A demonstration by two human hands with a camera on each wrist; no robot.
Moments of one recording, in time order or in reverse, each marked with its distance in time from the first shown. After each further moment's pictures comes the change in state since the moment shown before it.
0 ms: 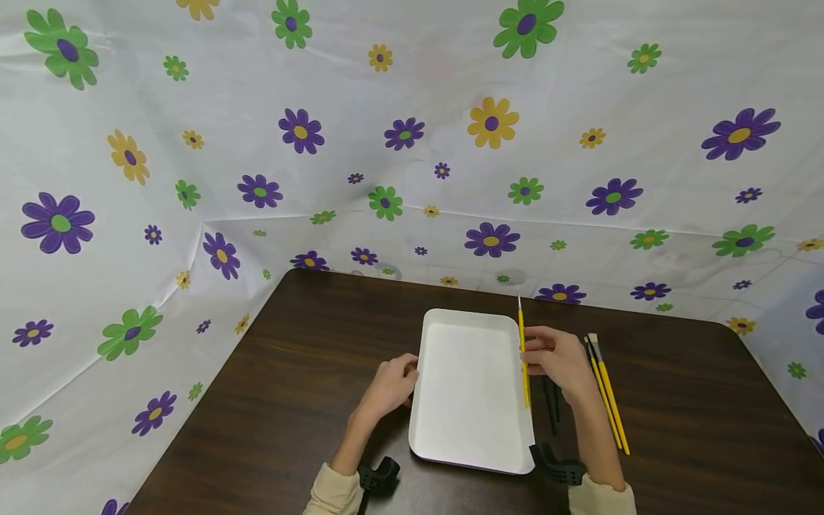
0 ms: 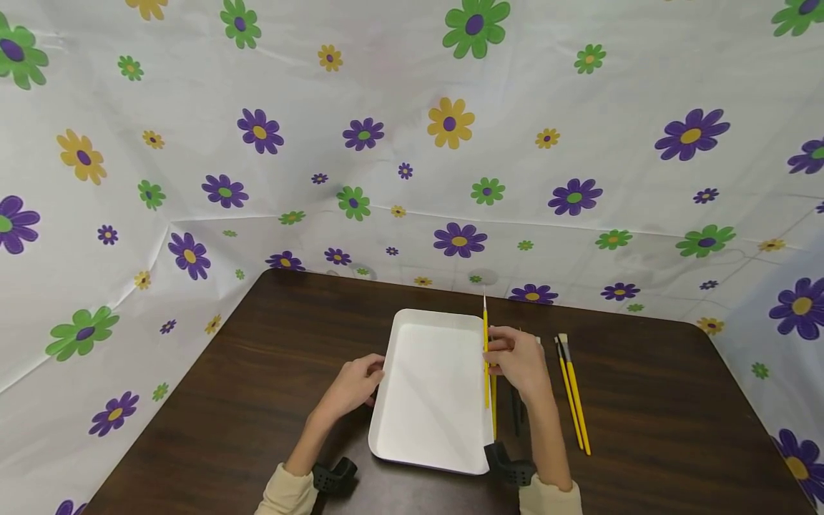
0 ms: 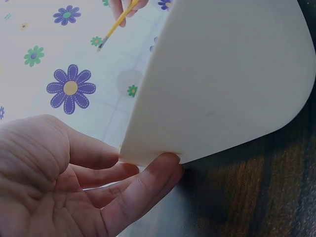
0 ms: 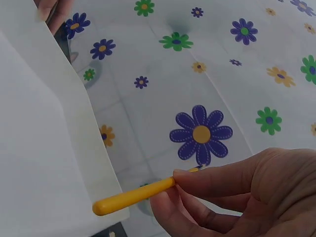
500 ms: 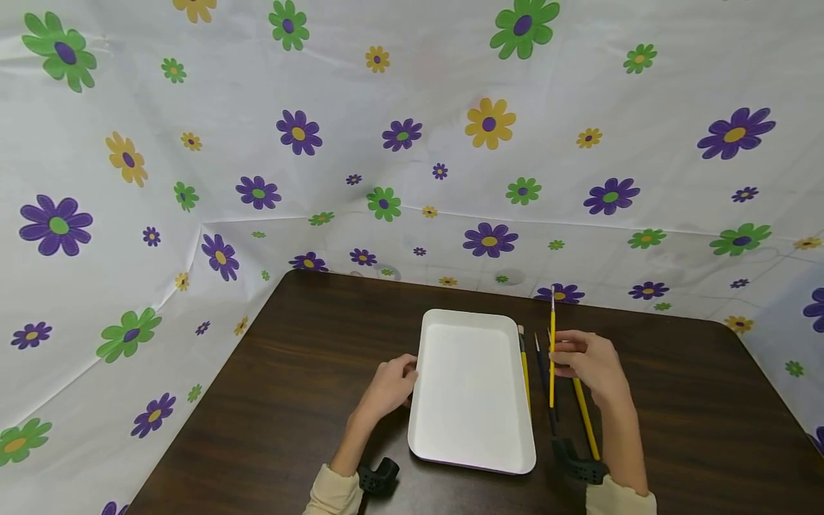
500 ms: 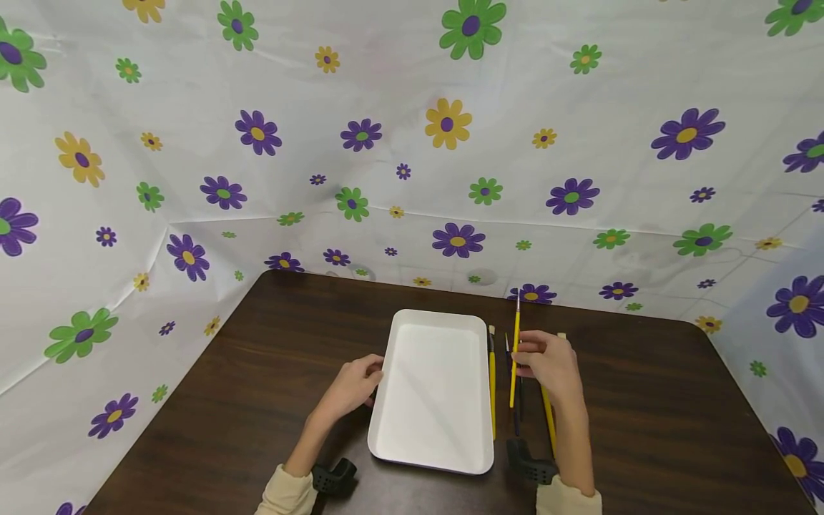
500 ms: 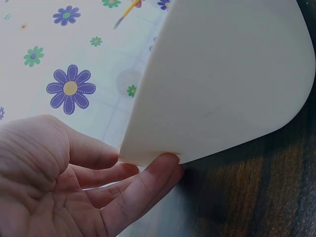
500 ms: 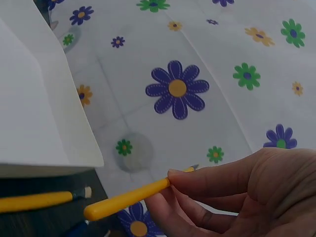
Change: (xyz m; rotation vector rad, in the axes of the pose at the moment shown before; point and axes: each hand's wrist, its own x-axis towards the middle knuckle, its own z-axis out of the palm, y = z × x) left_hand 0.000 -0.001 0.002 0.004 0.000 -0.012; right_hand -0.004 0.018 -0.040 -0.048 0.033 0.053
